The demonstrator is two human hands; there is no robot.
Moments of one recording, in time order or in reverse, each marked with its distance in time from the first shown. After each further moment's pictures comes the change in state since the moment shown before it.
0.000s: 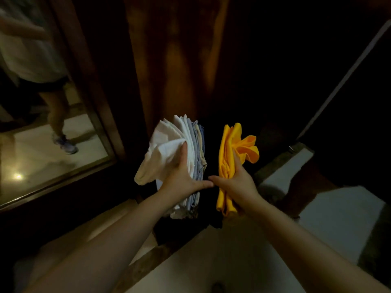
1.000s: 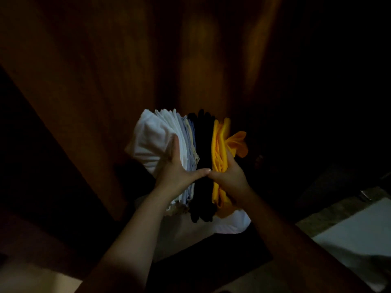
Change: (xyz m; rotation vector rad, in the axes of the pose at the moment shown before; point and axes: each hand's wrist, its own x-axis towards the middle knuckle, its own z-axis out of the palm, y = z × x) left_hand 0.261 -0.157 0.078 -0.016 0.394 -0.177; right_hand 0.321 0.140 0.079 0.164 -0.264 -0.217
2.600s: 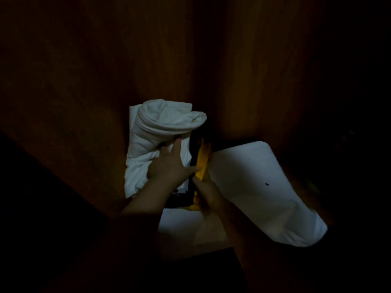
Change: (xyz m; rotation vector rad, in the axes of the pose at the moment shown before) left_hand 0.079 -0.283 0.104 0.686 0.088 -0.315; right_hand 0.112 0.338 0.212 0.224 -0.405 0.283
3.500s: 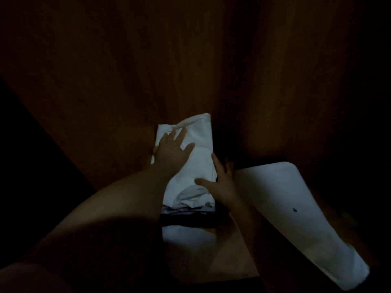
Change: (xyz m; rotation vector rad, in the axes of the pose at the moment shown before) left_hand 0.087 -0.055 -0.017 -0.040 0.274 0.042; right_hand 0.035 -0.044 -0.001 -0.444 0.081 -0.330
